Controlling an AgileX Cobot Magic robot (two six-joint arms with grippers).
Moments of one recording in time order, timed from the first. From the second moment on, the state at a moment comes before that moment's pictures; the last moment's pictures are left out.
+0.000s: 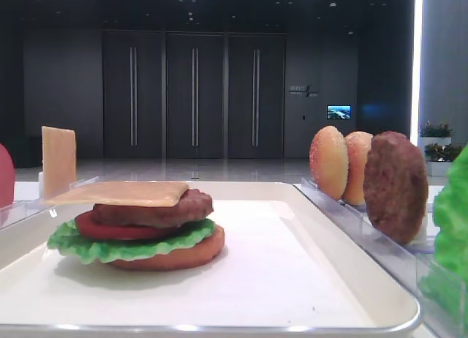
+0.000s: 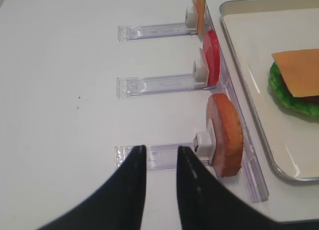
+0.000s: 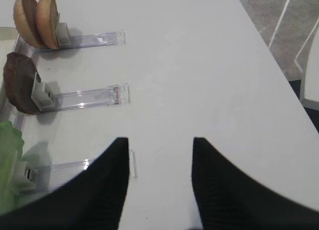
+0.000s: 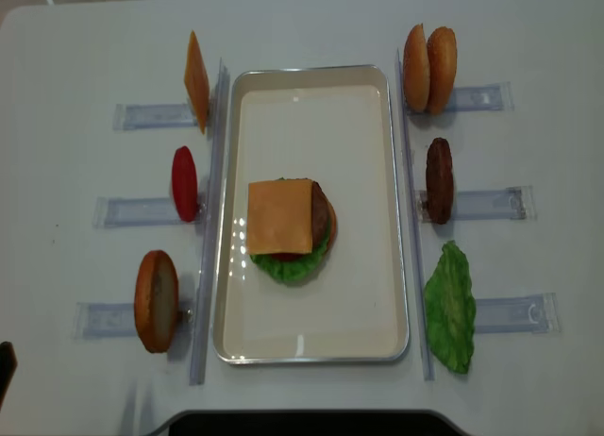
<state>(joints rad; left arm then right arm) 0.06 -0.02 -0.47 -0.05 1.11 0.11 -0.08 -0.01 -0.51 0.03 1.13 -0.01</state>
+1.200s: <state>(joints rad) 0.06 -0.02 -0.47 -0.05 1.11 0.11 -0.08 1.50 -1.15 0.07 0.92 -0.10</state>
